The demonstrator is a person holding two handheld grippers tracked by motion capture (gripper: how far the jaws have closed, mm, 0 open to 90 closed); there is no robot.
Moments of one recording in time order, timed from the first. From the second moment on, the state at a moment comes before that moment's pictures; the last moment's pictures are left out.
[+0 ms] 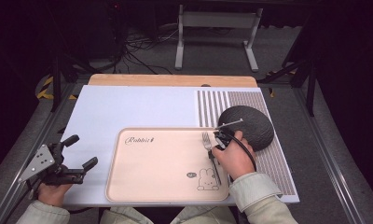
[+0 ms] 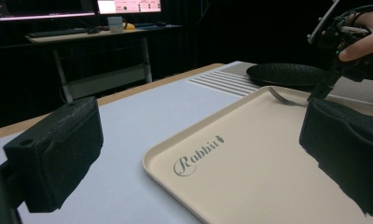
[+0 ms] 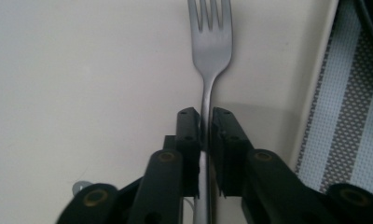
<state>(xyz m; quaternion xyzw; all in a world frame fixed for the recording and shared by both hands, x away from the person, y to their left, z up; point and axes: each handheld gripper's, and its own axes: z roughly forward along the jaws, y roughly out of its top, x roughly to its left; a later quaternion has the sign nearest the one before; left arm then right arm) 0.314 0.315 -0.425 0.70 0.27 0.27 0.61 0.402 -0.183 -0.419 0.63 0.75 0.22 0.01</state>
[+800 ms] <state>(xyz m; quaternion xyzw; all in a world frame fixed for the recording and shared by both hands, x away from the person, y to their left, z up) 0.314 0.315 -0.425 0.70 0.27 0.27 0.61 0.412 -0.169 -0.415 0.40 0.86 0.30 0.12</state>
